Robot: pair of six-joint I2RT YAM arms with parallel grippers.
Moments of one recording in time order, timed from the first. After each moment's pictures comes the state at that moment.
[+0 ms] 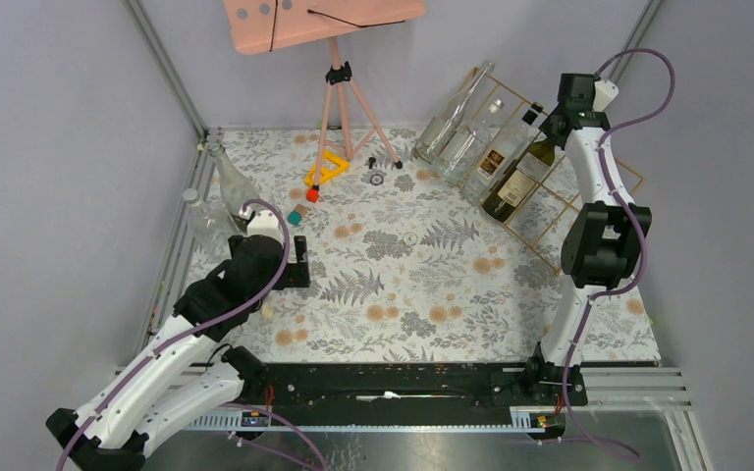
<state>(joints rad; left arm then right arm) -0.65 0.71 0.78 -0.76 -0.44 -0.42 -0.09 2.02 1.91 -0.60 0.35 0.57</state>
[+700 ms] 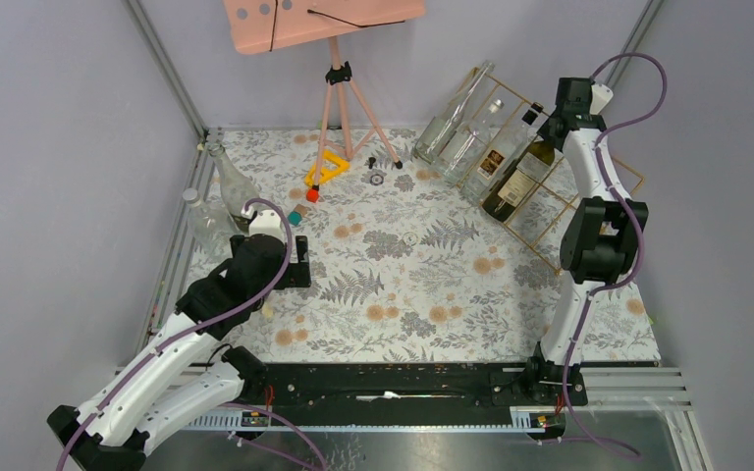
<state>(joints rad) -0.65 0.72 0.78 -0.76 -0.44 -0.42 -0.10 2.06 1.91 -0.57 0.32 0.54</state>
